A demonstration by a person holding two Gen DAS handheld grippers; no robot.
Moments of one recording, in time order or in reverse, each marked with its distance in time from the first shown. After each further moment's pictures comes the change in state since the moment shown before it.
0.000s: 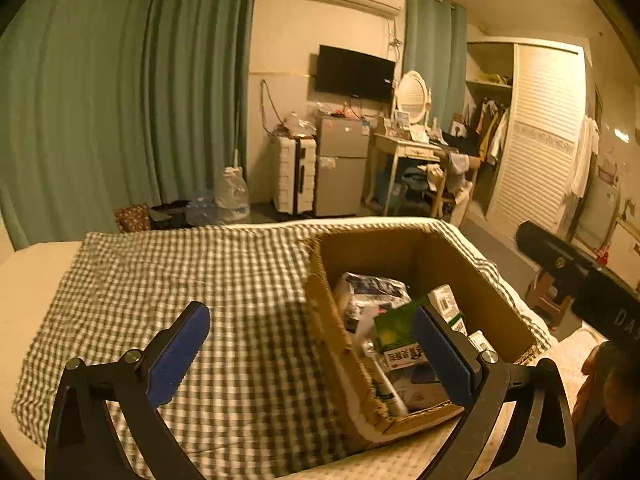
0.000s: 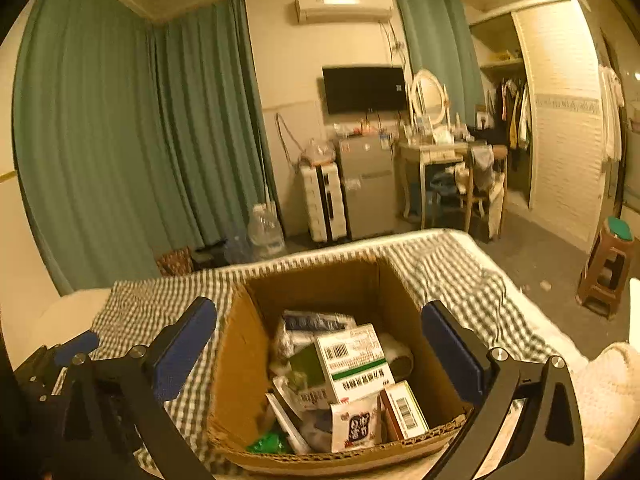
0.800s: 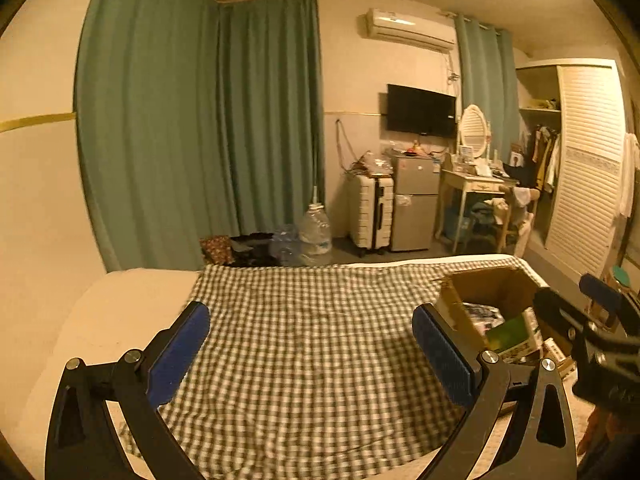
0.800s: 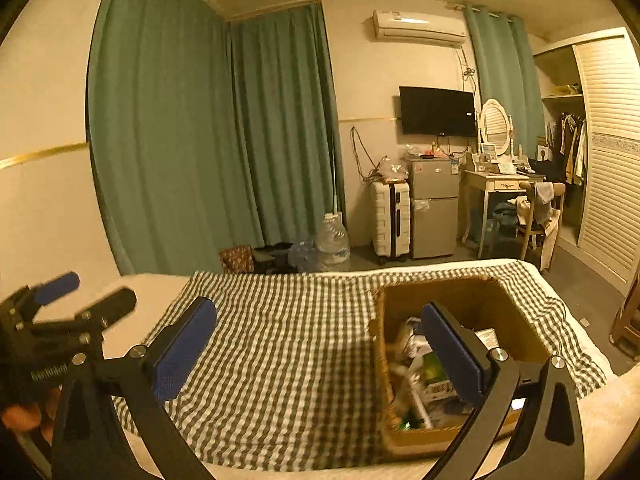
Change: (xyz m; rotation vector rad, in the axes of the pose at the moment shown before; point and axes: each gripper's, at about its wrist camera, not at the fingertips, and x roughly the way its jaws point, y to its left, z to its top) left arm -0.109 0.148 0.023 -0.016 -0.112 0.238; right arm -0.044 0.153 -0.008 -0.123 -0.014 0.191
